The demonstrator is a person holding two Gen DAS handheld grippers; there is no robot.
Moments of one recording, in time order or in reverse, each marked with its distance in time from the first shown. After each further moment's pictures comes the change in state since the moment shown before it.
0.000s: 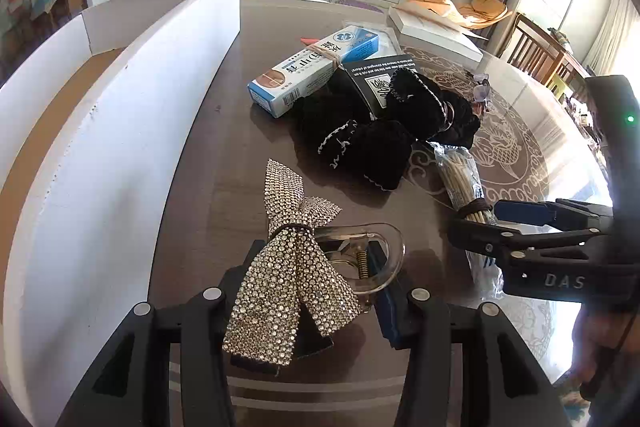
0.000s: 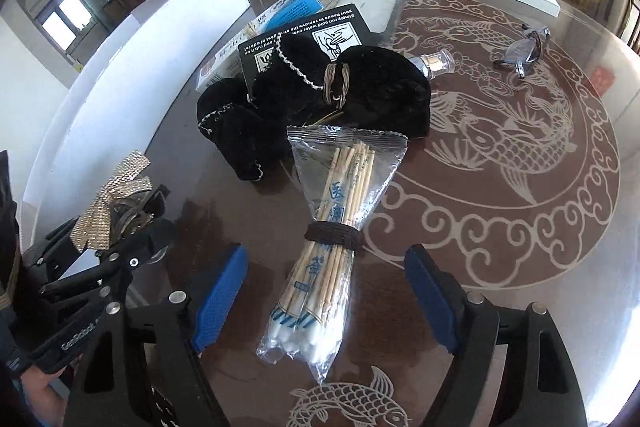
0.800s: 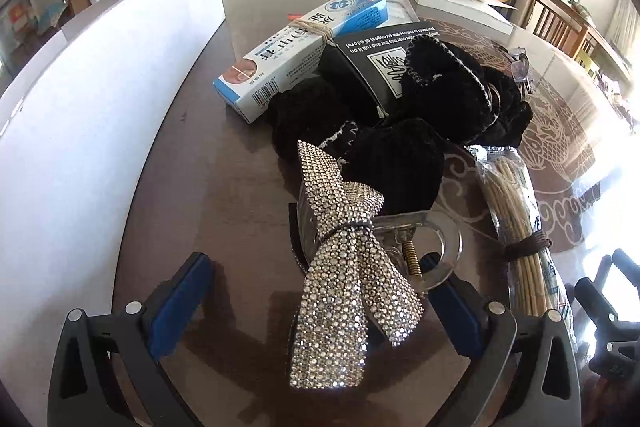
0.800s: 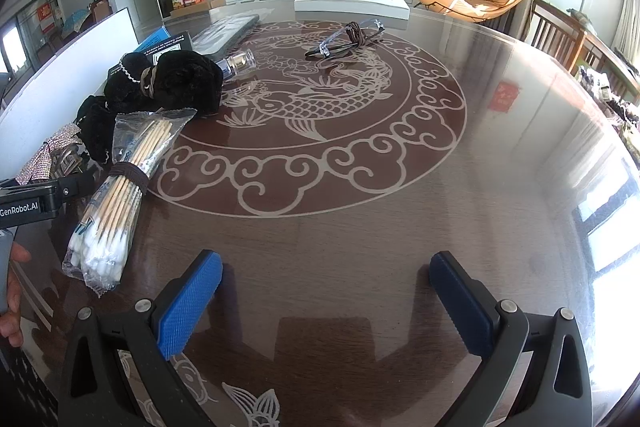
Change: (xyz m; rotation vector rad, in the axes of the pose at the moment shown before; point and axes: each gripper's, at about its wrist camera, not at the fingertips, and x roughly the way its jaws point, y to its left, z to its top) left arm 0.071 -0.031 0.032 0.049 0.075 0.130; right arm -0.029 -0.088 -0.087 0.144 -0.255 -0.286
